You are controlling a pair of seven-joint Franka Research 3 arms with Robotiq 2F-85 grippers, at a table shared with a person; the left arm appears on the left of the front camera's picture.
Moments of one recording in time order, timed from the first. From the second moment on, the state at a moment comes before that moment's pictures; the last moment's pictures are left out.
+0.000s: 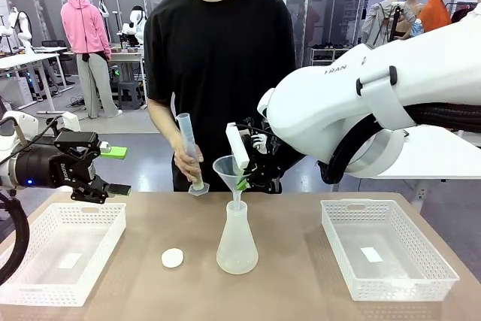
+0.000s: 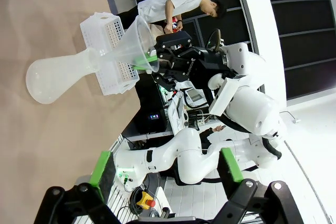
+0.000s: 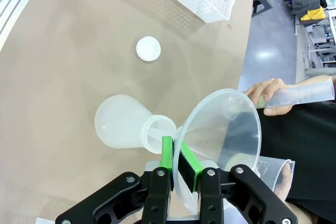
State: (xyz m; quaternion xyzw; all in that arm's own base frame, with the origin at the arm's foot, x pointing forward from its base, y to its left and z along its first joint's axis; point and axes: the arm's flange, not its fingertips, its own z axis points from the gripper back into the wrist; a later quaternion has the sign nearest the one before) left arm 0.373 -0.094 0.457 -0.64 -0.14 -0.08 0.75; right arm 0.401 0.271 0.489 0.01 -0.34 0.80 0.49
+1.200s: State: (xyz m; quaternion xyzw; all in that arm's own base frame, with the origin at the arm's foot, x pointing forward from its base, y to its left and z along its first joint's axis) left arm 0.373 -0.094 0.457 -0.64 -0.14 -0.08 0.75; right arm 0.403 0.269 0.485 0.01 -0.35 0.80 0.49
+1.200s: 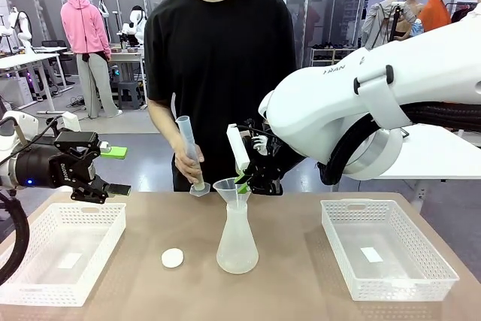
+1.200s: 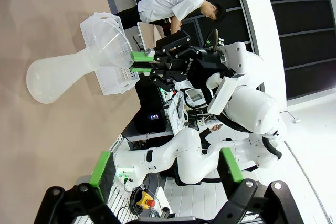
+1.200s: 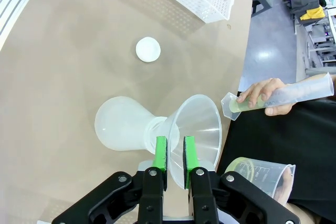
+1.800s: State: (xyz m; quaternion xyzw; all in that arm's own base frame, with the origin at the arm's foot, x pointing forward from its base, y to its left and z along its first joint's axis) left arm 0.373 -0.094 0.457 -0.64 -0.14 -0.08 0.75; right arm 0.403 0.269 0.485 0.01 -0.35 0.80 0.50
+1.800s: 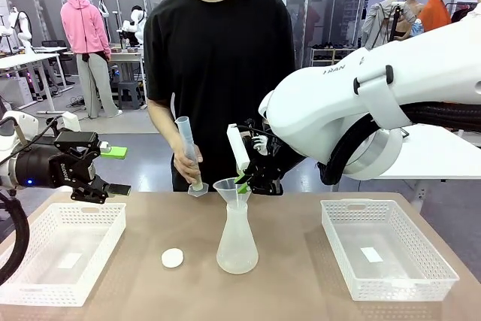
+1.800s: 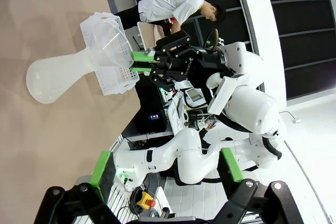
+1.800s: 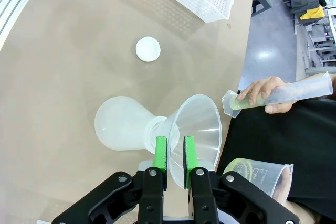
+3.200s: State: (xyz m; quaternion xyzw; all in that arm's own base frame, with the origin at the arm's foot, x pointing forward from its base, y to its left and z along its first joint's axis) left arm 0.373 -0.094 0.457 -0.64 -0.13 -0.08 0.75; right arm 0.352 0.205 0.520 -0.03 -0.38 0.73 0.57
